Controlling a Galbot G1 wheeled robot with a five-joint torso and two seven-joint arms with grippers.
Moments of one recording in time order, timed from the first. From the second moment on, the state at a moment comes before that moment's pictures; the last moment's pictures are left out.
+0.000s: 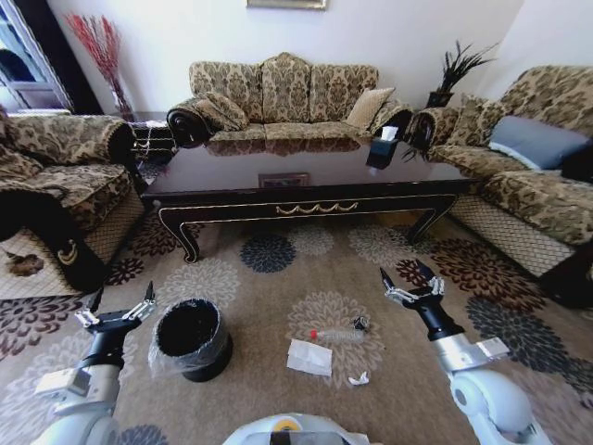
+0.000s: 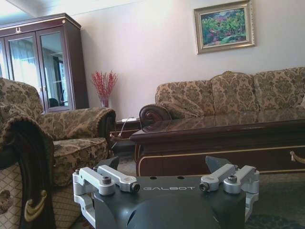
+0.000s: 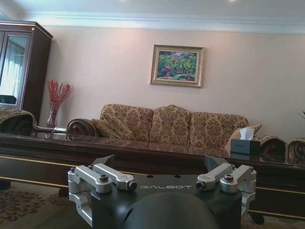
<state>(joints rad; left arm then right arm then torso) 1.80 -1.45 -1.00 -2.40 -0.30 0.07 -0.01 -1.67 1.15 0.85 2.19 0.48 0.16 -0.22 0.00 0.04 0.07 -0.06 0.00</state>
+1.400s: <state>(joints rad) 1.52 -1.08 -1.10 -2.30 -0.82 0.57 -0.34 -1.67 1.15 0.83 2.18 0.47 0.20 -0.25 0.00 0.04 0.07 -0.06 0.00</state>
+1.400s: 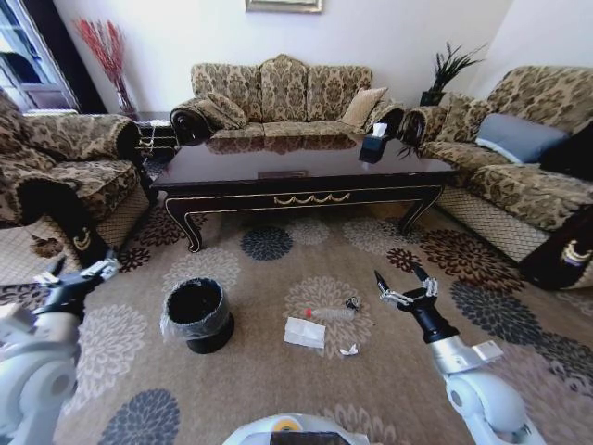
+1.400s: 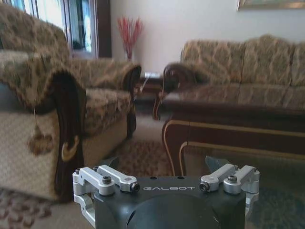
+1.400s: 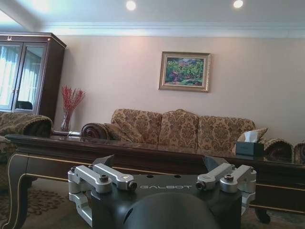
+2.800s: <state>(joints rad) 1.32 -1.09 -0.82 -1.79 -0.99 0.63 -0.35 -1.59 1.12 0.72 2.03 0.43 0.21 -0.25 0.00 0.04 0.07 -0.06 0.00</state>
